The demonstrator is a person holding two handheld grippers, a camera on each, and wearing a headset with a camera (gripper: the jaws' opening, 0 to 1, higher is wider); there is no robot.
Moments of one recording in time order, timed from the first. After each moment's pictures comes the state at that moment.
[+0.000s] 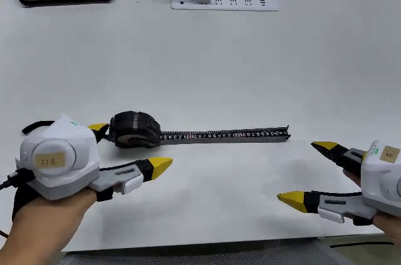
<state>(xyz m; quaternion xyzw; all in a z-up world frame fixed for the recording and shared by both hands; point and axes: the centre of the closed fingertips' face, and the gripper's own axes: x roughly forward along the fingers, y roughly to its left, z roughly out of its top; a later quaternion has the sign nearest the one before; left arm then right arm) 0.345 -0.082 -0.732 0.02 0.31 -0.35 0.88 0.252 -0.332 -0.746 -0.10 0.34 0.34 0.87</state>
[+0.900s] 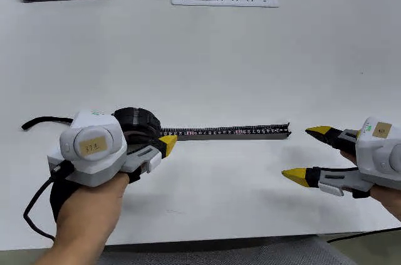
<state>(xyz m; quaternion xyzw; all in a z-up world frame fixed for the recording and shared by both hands) 0.367 -0.080 -0.747 0.00 0.33 -0.23 0.92 0.279 -0.340 -0.748 -0.15 0.35 0.37 0.85</state>
